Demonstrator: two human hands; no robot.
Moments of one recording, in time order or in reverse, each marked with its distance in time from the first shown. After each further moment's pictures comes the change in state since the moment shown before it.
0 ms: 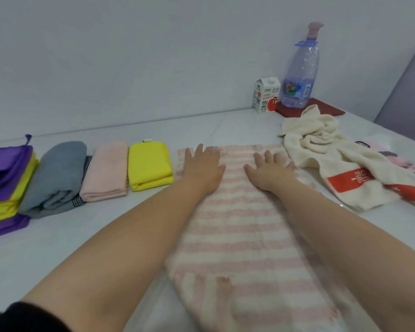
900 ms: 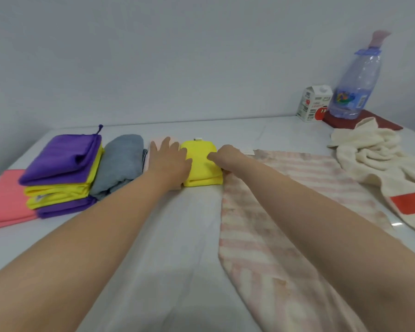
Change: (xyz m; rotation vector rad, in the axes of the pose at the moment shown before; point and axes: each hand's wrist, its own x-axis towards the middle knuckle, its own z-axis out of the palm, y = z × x) left_hand -0.061 -0.168 -0.016 0.139 -0.026 -0.263; right_hand -0.034 -0.210 -0.036 0.632 -0.161 -0.241
